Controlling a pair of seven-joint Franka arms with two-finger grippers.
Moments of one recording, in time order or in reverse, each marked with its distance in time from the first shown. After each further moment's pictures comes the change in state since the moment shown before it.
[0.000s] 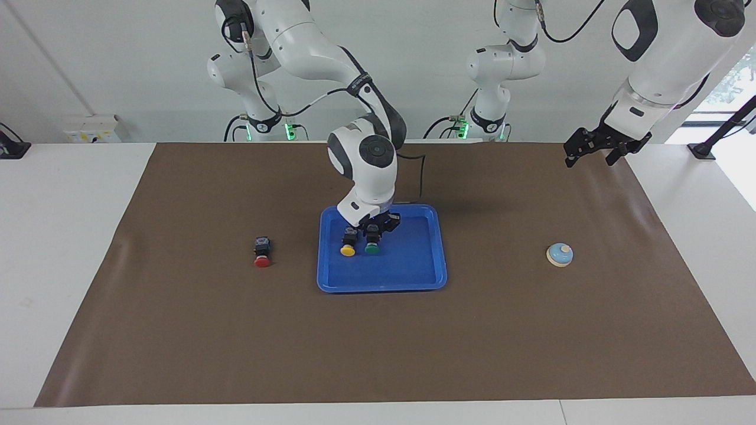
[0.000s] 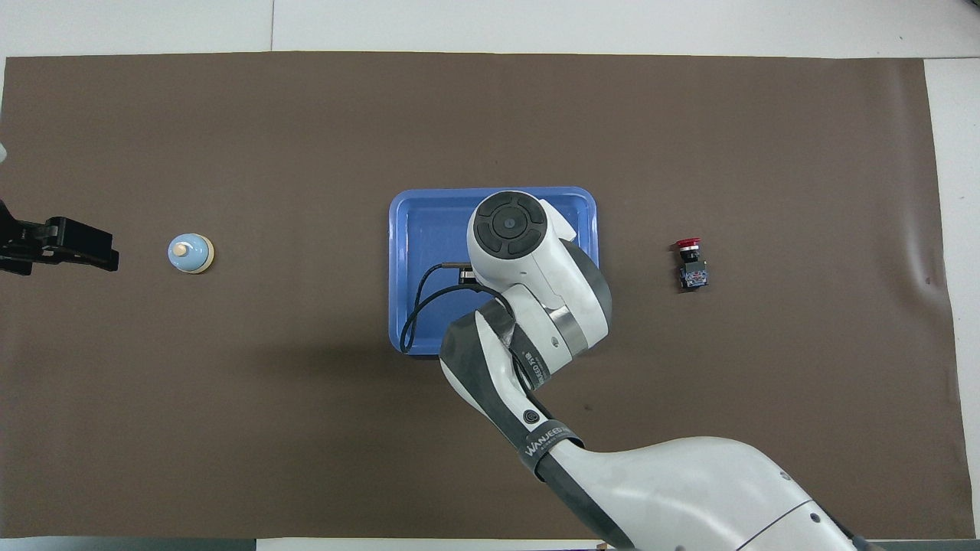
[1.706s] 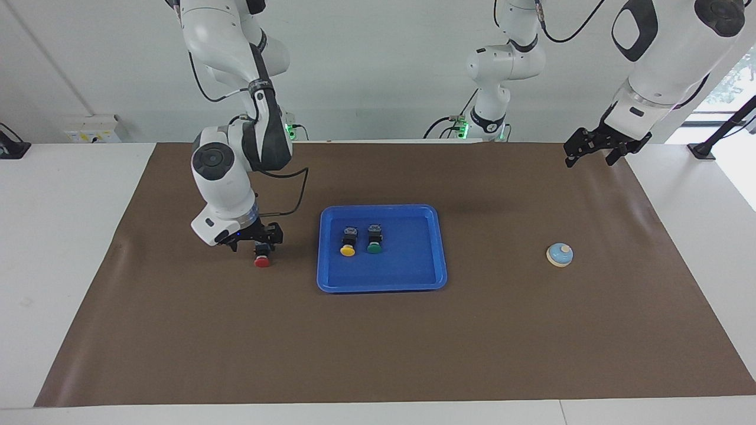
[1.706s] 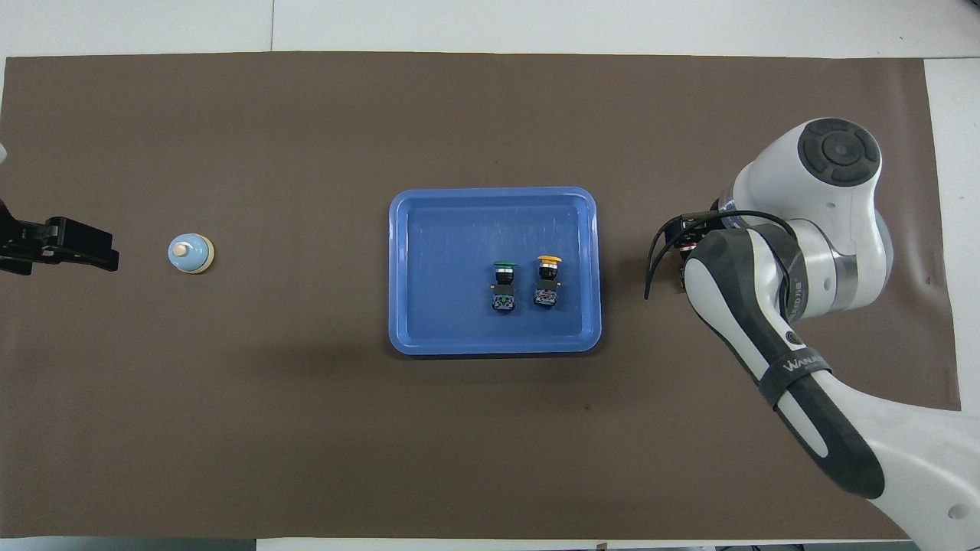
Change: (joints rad) left arm 0.000 0.000 0.000 0.000 0.000 0.000 0.000; right arm -0.434 -0.219 -0.032 -0.266 -0.096 0.087 -0.531
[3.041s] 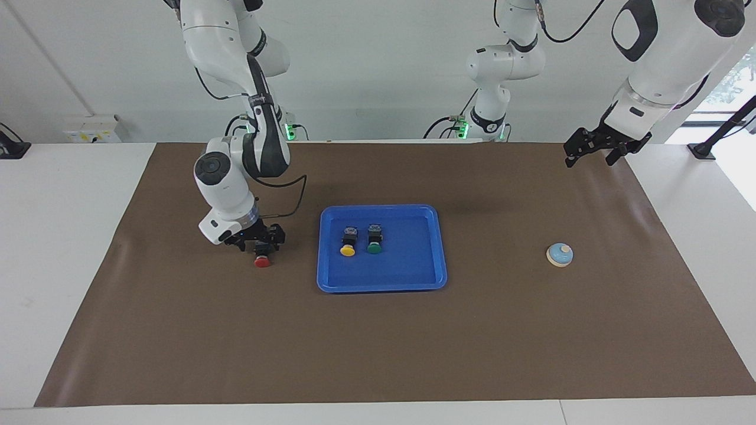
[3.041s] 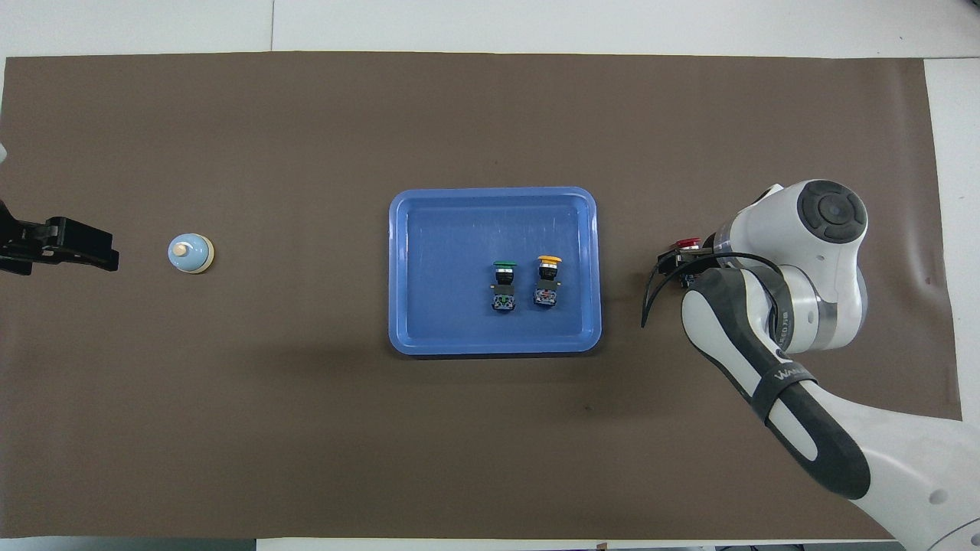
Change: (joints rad) left arm 0.000 0.000 0.000 0.000 0.000 0.000 0.000; right arm -0.027 -0.002 0.013 -0.168 0.100 0.162 -0.043
